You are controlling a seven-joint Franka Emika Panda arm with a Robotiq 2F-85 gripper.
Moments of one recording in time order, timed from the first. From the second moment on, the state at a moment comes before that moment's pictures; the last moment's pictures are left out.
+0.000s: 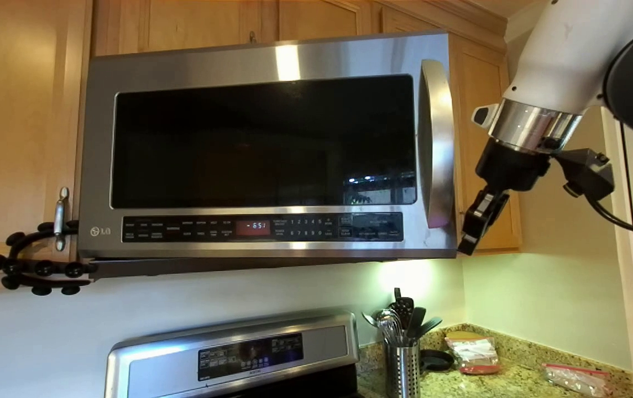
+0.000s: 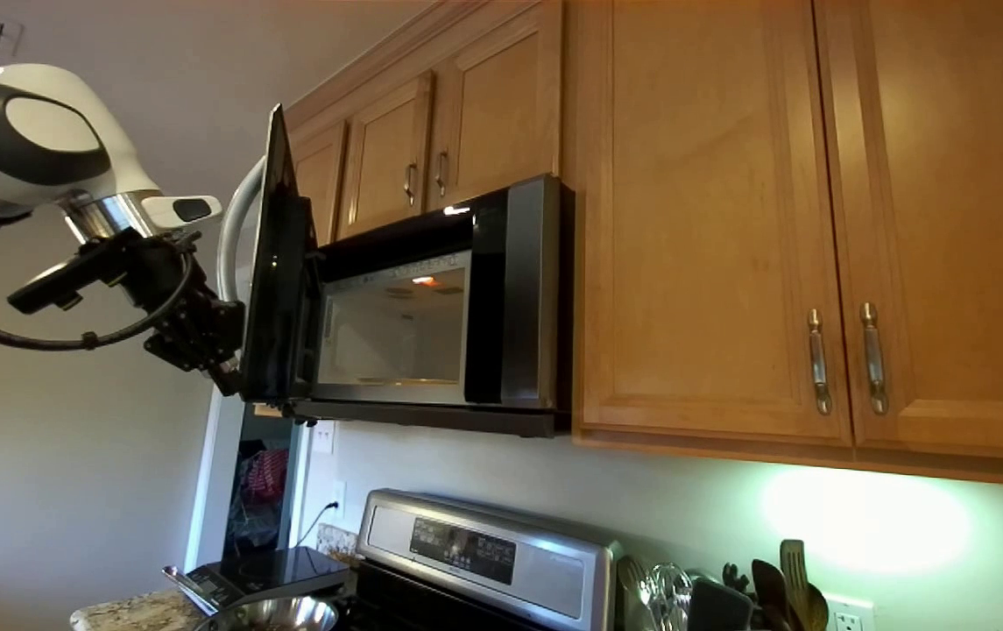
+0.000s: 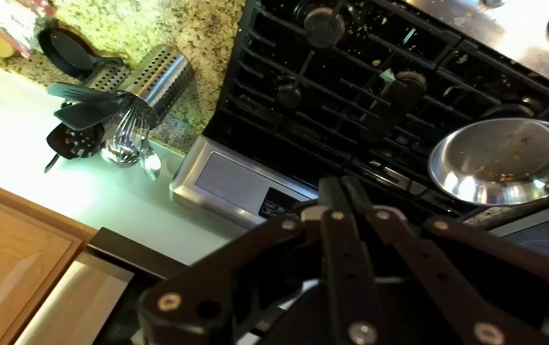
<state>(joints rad) 0.09 -1.06 0.30 -2.58 -0.13 2.07 0.14</state>
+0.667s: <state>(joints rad) -0.06 -1.01 0.20 -2.62 -0.27 2.20 0.13</state>
